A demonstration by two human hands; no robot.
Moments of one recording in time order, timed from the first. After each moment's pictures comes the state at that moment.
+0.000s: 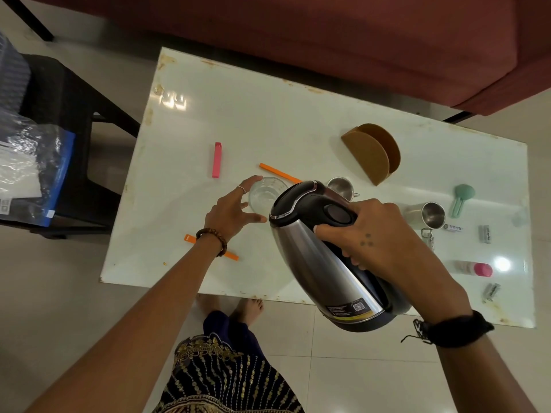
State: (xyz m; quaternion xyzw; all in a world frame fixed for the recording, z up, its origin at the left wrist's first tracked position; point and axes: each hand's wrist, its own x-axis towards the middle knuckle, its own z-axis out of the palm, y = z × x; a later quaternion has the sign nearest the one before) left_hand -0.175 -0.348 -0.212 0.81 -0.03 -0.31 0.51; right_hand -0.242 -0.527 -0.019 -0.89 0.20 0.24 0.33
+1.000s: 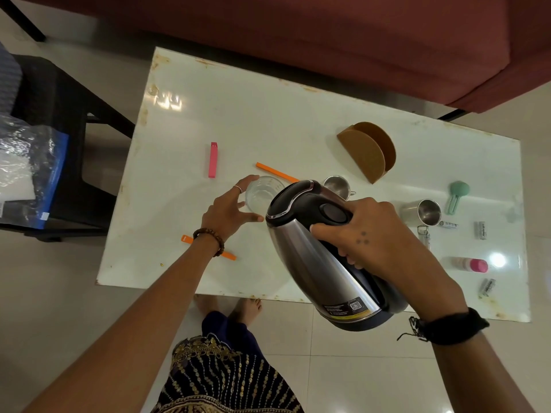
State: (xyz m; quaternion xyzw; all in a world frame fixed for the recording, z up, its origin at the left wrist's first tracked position) left_hand -0.174 -0.349 -0.218 0.80 -0.03 -0.31 0.51; right_hand -0.242 -0.526 -0.020 -0.89 0.21 0.25 0.32
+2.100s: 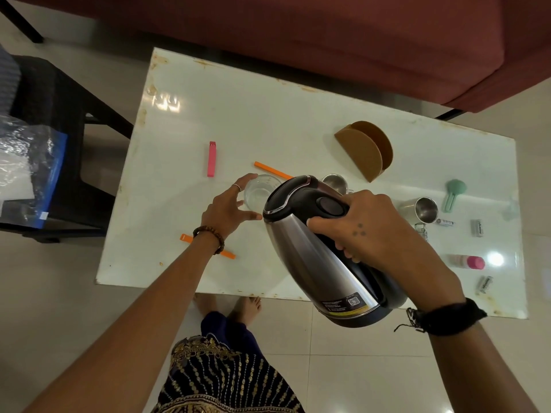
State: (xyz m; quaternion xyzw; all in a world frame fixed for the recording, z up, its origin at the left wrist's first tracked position) left_hand -0.174 -0.351 -0.212 0.81 -0.02 -0.31 0.50; right_hand -0.239 -0.522 -0.011 -0.89 0.21 0.24 0.33
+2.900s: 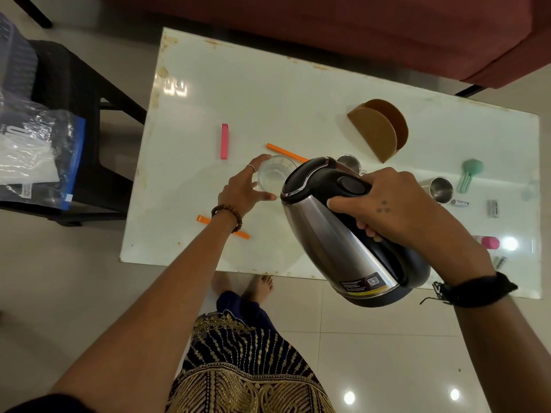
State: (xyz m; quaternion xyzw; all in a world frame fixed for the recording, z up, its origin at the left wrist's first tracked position) left_hand -0.175 -0.351 -0.204 0.80 -0.02 -0.32 0.50; right_hand -0.242 -0.524 -0.007 -0.88 0.21 0.26 0.33
